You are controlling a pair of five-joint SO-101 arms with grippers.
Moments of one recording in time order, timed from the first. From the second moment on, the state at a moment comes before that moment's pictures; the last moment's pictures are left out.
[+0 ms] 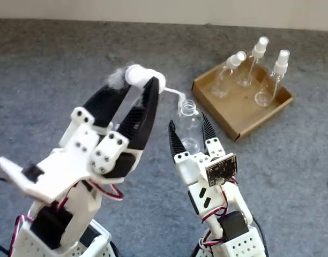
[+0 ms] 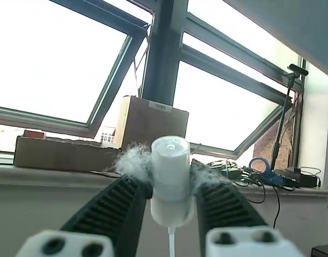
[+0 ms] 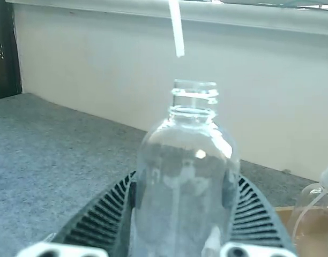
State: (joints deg) left arm 30.6 -78.0 49.2 8.1 12.6; right arm -27.3 -104.3 95.6 12.3 6.8
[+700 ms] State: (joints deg) left arm 33.5 -78.5 49.2 8.1 12.6; right arm -27.3 -104.3 95.6 12.3 6.8
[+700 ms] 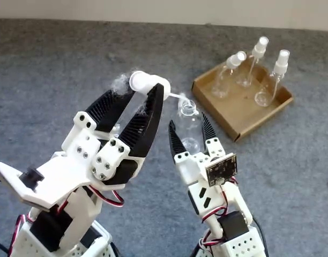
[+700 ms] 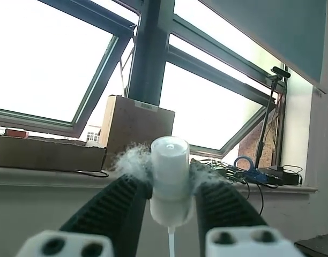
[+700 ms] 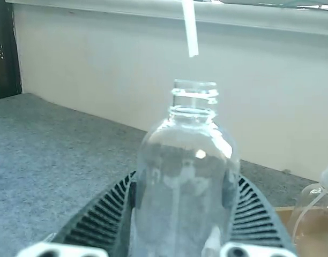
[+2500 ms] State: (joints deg) left arm 32.5 -71.5 49.1 8.1 12.6; right arm -27.3 -104.3 95.6 12.4 6.8
